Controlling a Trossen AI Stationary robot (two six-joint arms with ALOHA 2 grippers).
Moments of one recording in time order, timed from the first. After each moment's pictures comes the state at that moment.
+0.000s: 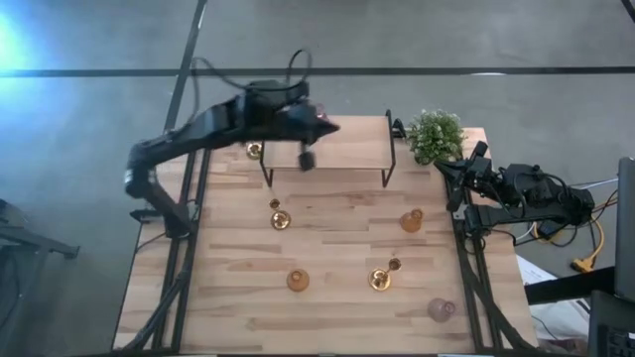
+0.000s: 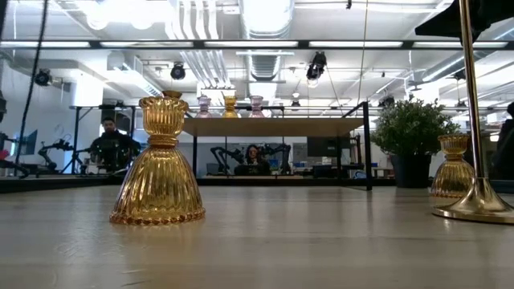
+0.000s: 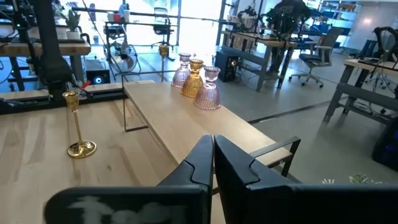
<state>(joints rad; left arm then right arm) 0.22 1.57 1.95 -0.63 -0.02 0.33 0.05 0.19 0.60 -0.54 0.58 0.00</state>
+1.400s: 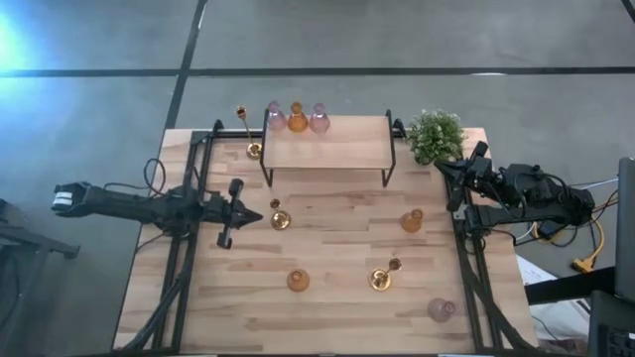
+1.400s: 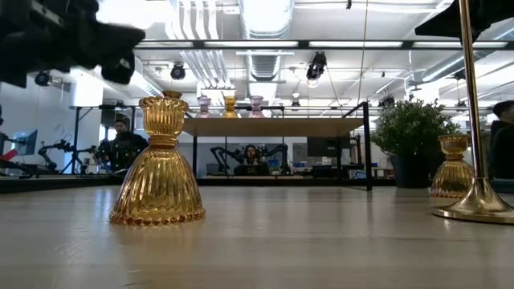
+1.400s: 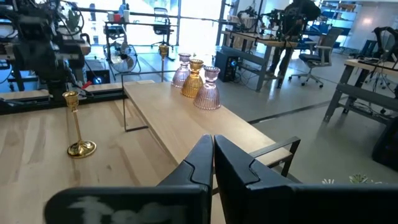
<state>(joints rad) -0.02 0.53 0.08 0.61 0.12 -0.01 0.05 0.19 0.60 -0.54 0.58 0.00</state>
